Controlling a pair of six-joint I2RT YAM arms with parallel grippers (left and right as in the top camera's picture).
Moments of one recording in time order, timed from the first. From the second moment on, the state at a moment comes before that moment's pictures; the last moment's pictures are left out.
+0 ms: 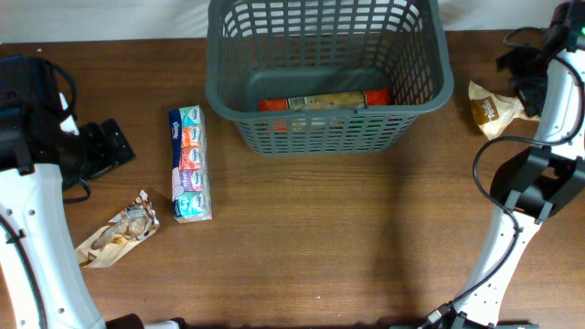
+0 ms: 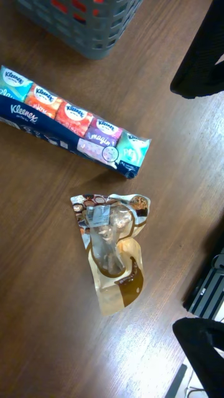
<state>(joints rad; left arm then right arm) 0.26 1.53 1.93 -1.66 -0.08 -0.28 -0.40 2.61 2.73 -1.39 -0.02 0.78</state>
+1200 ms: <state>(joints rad) 0.26 1.53 1.93 -1.66 -0.08 -0.28 -0.42 2.72 2.64 -1.33 0.01 0.82</state>
